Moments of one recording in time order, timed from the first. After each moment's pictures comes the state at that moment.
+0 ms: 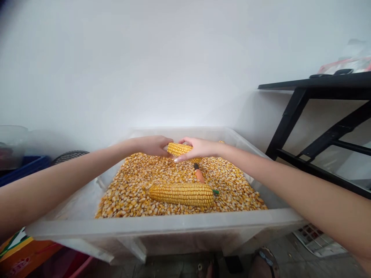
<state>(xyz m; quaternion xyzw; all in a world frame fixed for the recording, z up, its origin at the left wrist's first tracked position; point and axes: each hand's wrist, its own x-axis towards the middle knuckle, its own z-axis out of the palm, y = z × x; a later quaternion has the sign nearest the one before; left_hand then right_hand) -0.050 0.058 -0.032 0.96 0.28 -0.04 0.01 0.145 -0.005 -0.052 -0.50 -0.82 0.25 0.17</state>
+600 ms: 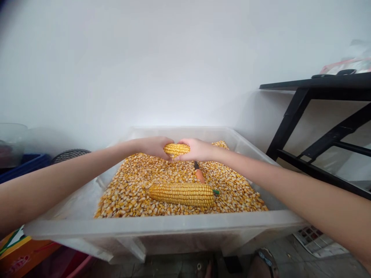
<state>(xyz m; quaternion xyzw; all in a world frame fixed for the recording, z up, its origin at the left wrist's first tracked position) -0.045 0.050 -0.033 0.95 0.31 -0.01 0.05 0.136 -0.003 -0.062 -0.51 -0.82 0.18 0.21</state>
